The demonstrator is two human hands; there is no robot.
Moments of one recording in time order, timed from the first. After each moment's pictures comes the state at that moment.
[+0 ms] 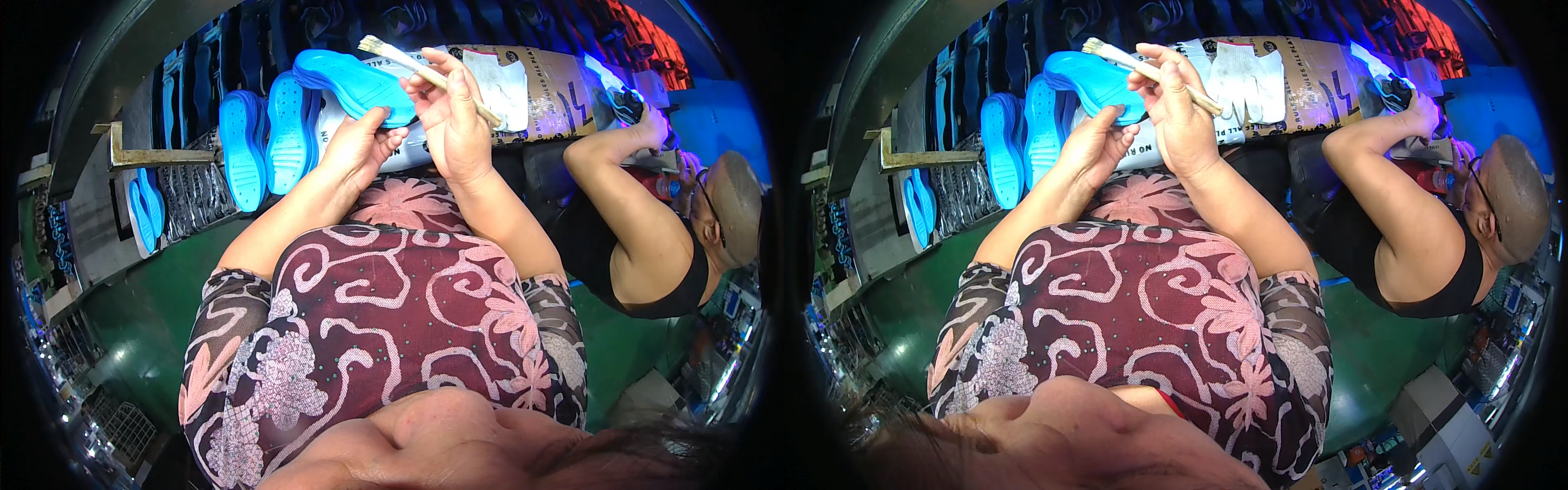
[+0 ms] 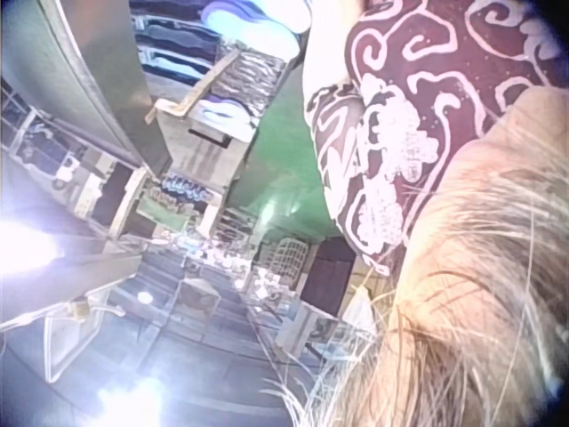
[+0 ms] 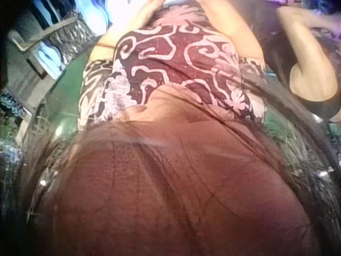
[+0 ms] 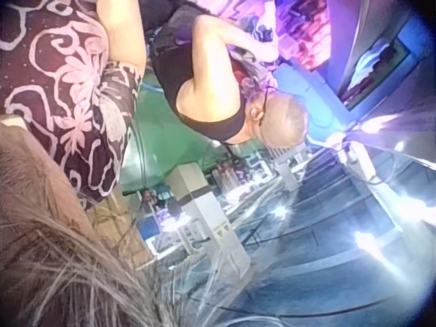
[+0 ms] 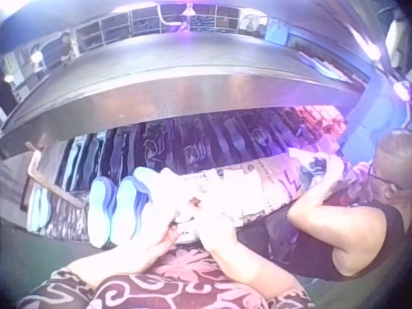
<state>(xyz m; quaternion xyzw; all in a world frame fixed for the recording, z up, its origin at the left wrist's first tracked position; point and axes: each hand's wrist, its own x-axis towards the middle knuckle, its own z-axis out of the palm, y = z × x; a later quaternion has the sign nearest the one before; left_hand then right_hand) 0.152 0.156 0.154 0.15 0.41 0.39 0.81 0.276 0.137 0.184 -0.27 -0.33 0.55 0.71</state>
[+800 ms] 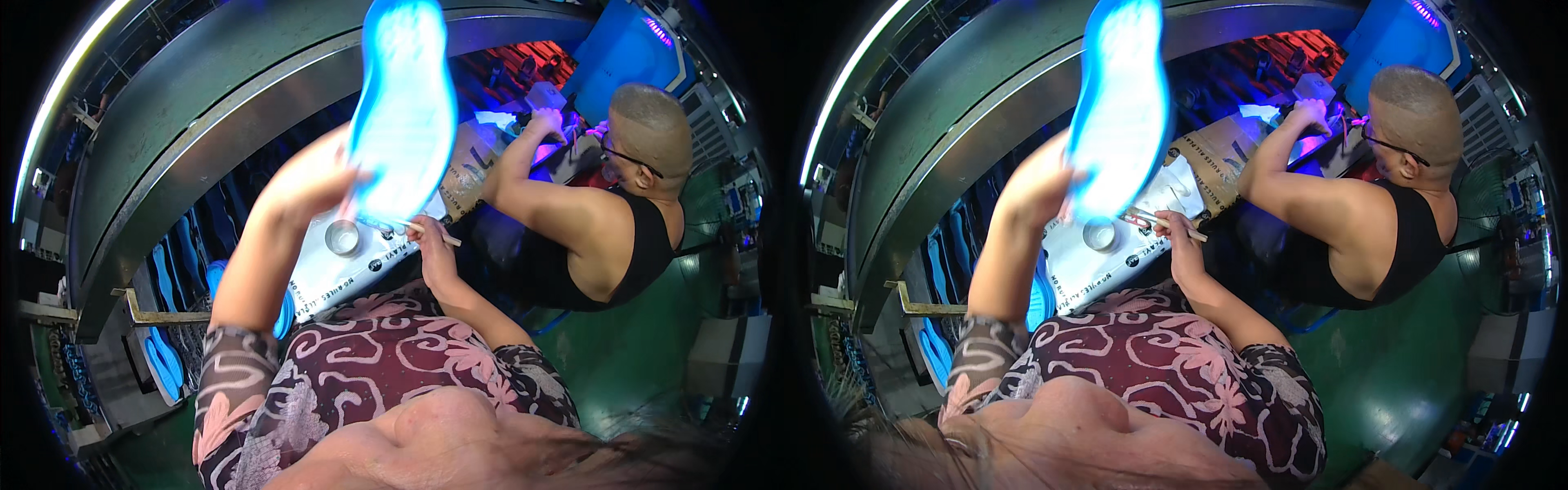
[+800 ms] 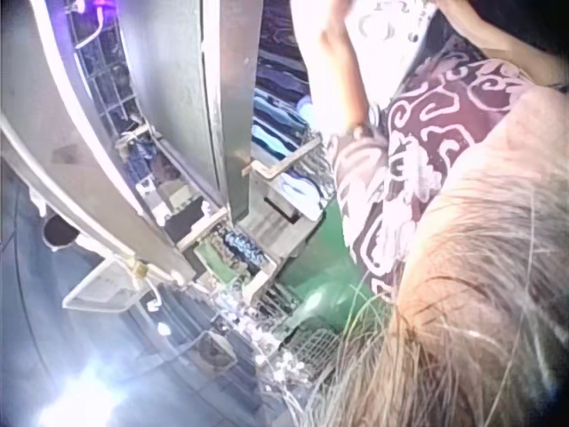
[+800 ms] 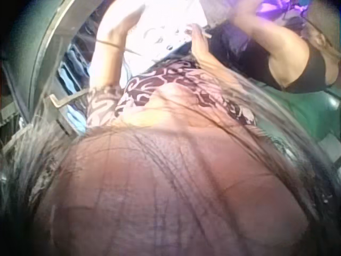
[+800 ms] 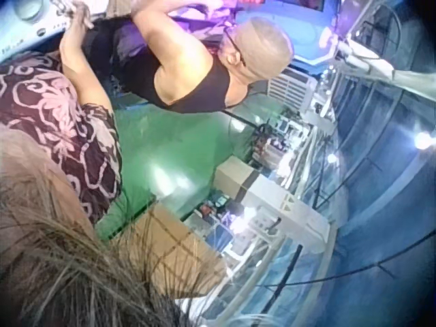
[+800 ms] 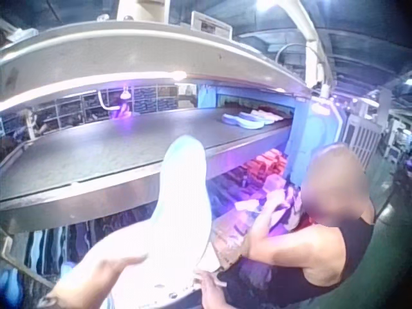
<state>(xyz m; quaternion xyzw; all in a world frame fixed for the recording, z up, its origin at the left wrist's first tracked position) 0.212 0.228 0.321 0.66 0.07 0.21 0.72 0.340 0.087 0.114 -0.47 -0.23 0.40 0.75</state>
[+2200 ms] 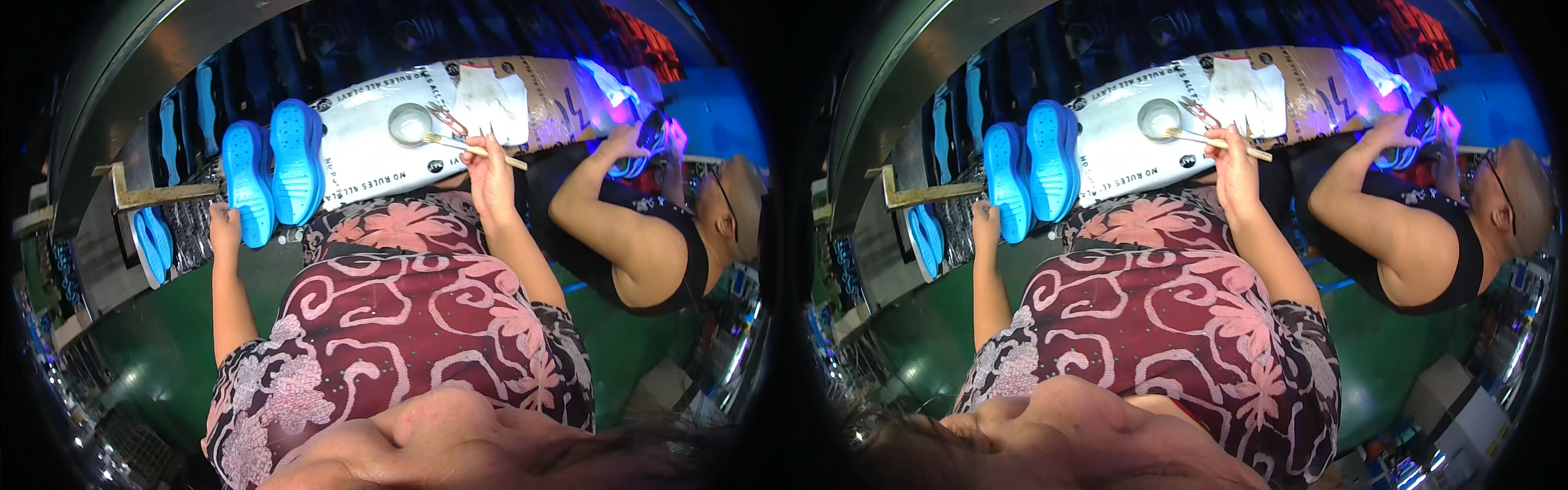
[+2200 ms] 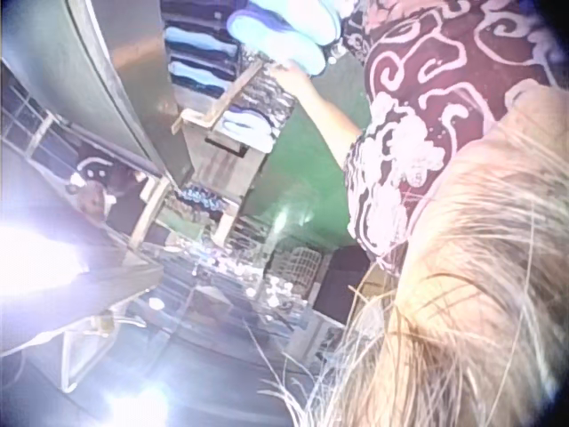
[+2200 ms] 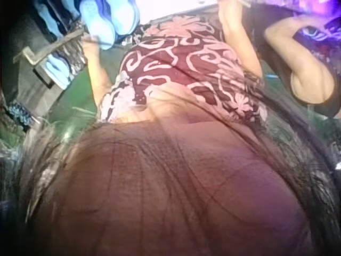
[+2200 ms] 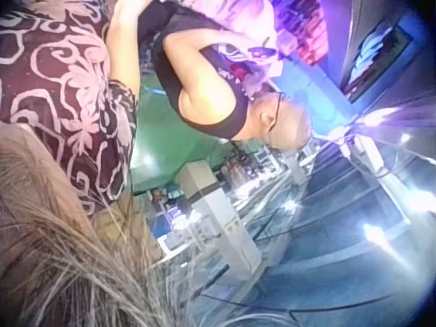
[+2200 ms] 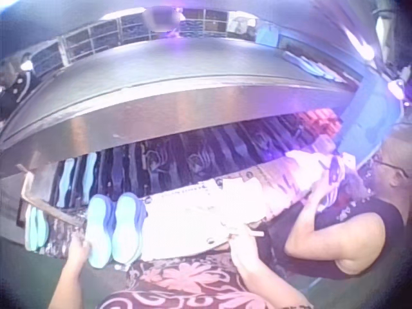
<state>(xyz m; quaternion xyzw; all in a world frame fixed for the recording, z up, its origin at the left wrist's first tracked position) -0.124 0.156 0.084 0.59 0.76 0.14 0.20 0.331 0.096 0.119 -0.48 -0.16 0.52 0.69</state>
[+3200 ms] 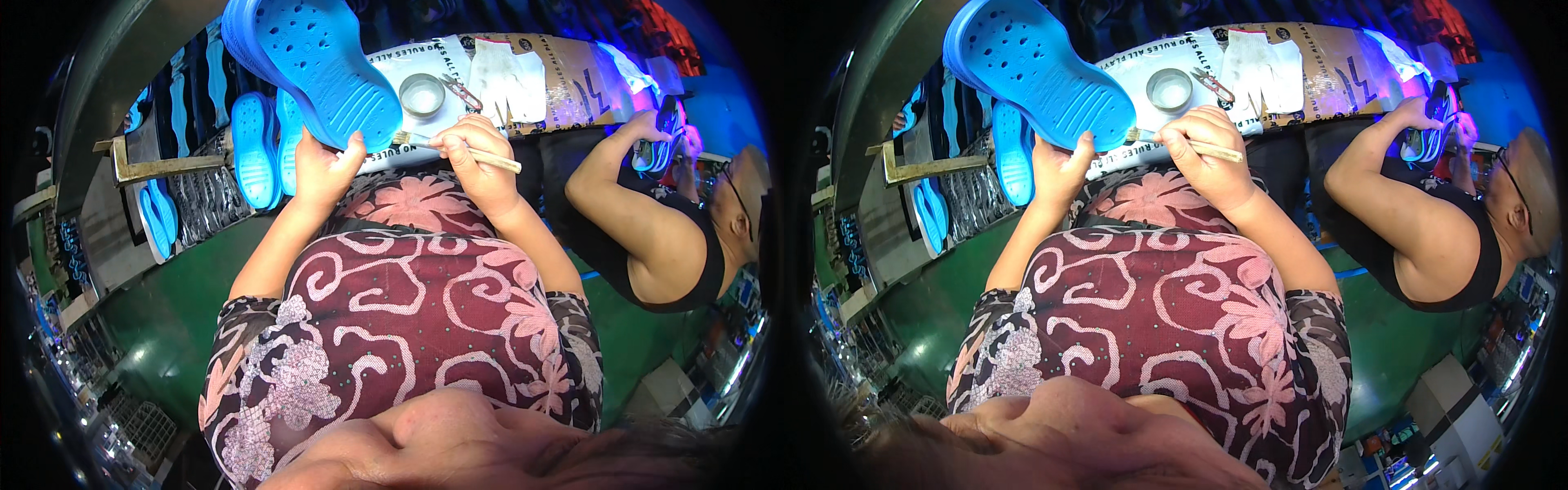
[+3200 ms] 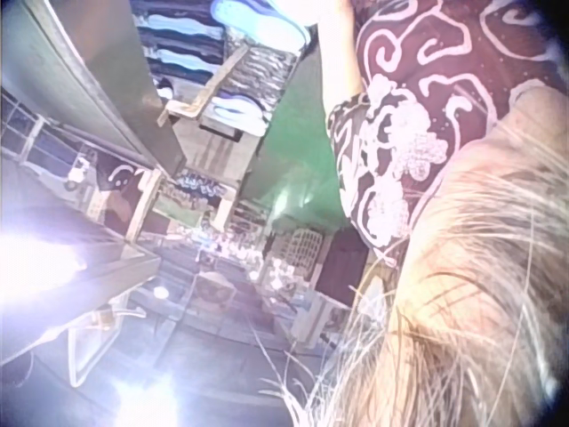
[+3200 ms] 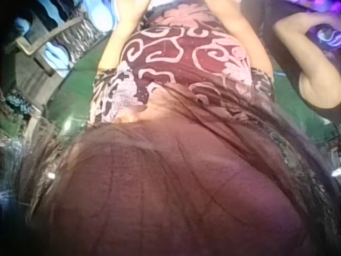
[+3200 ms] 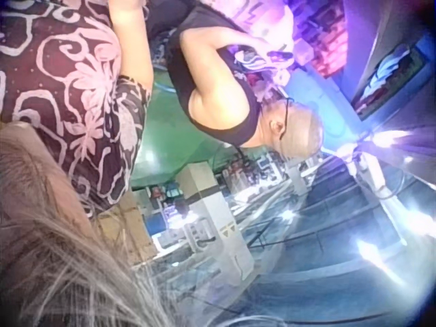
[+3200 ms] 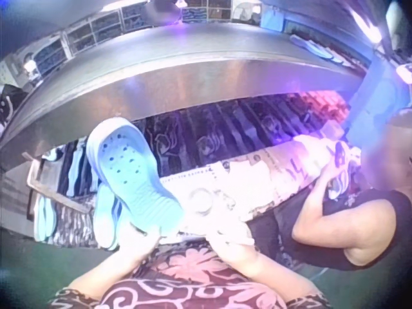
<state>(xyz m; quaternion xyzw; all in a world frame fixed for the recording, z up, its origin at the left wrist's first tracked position) 0.096 0.143 0.159 0.59 0.46 0.46 0.48 0.307 0.098 0.168 -0.47 -0.69 0.23 0.50</state>
